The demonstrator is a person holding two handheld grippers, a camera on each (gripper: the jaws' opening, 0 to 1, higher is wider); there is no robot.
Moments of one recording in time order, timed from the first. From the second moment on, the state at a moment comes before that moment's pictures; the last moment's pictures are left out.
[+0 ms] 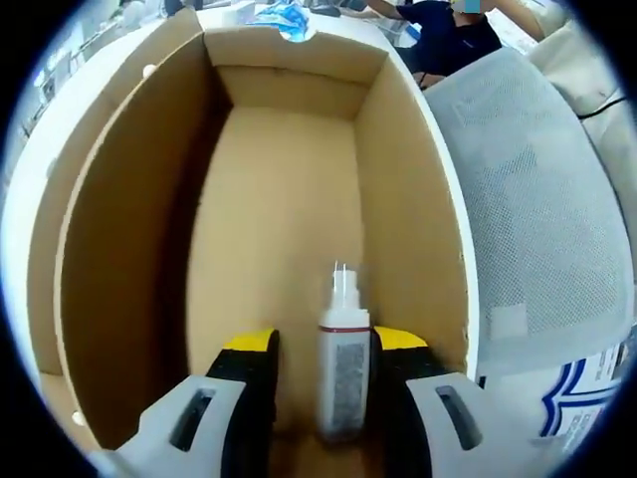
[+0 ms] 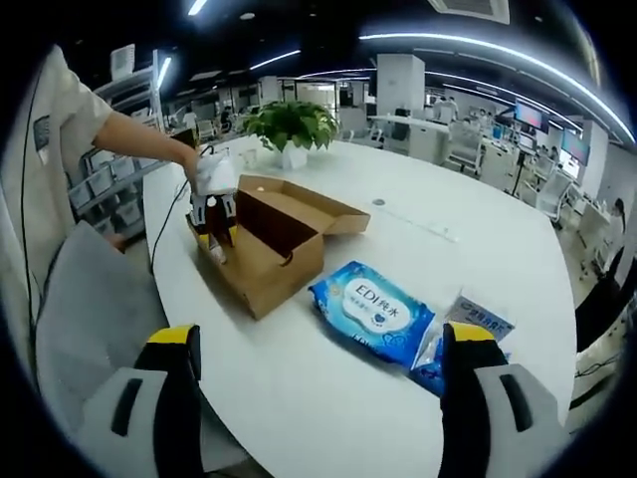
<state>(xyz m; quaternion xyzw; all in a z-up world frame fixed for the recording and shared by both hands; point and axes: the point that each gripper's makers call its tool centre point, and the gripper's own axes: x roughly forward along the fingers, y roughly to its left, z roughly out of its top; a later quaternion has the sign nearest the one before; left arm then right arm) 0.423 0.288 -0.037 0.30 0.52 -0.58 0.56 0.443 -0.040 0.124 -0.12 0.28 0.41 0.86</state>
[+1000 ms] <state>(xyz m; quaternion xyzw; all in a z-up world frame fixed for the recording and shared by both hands) 0.434 0.304 -0.034 0.38 0.46 -0.54 0.59 0.430 -0.020 0.127 -0.11 0.26 0.43 0.86</state>
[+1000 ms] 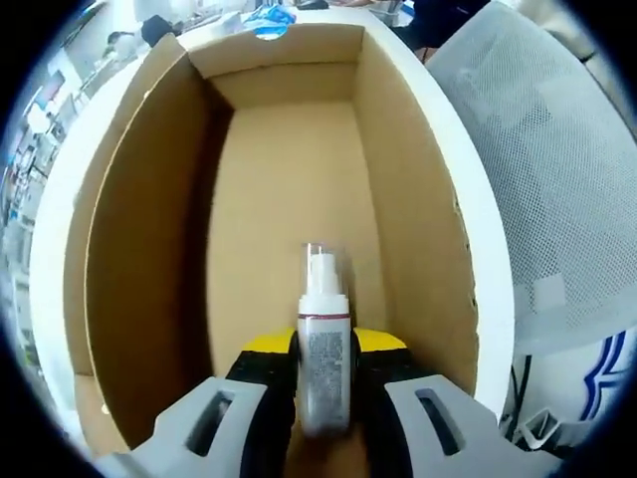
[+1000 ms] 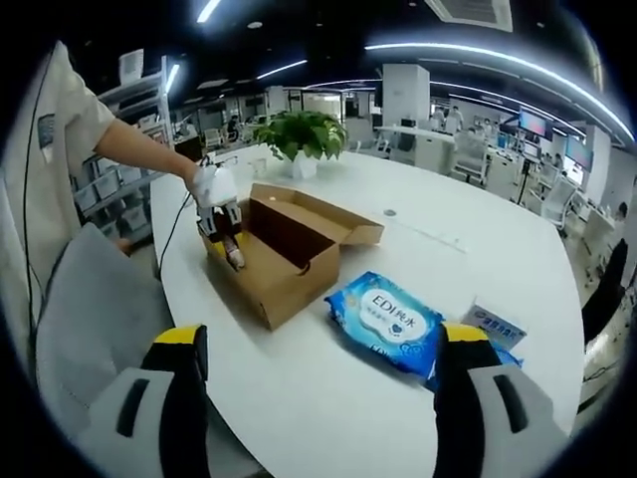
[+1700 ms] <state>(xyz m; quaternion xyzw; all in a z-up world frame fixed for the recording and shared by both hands) 0.440 0.289 0.029 0.33 0.41 -0.51 0.68 0.414 0.007 0.149 -0.13 0.20 0.47 0.85</state>
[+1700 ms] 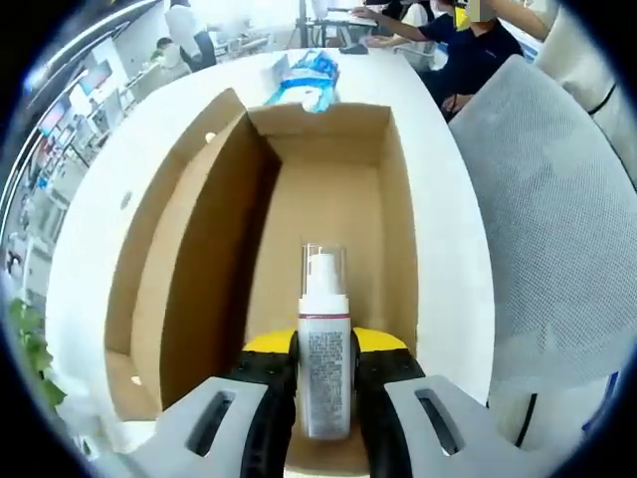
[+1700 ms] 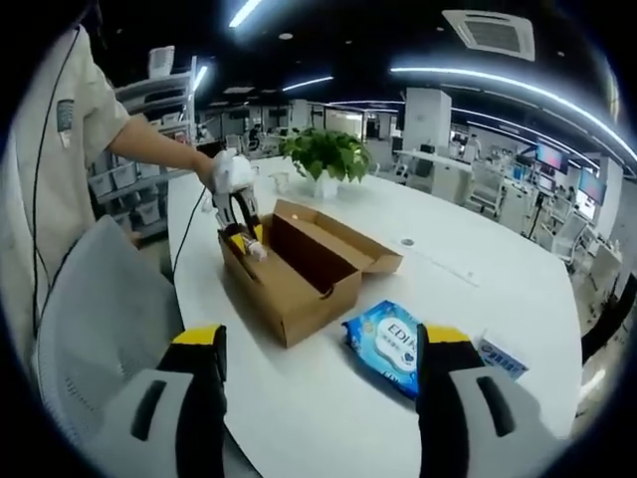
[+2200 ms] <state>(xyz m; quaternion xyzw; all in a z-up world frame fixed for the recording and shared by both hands) 0.424 0.247 0.084 0.31 0.34 -0.55 0.70 0.402 0.039 0.160 -0.15 0.17 0.51 0.83</state>
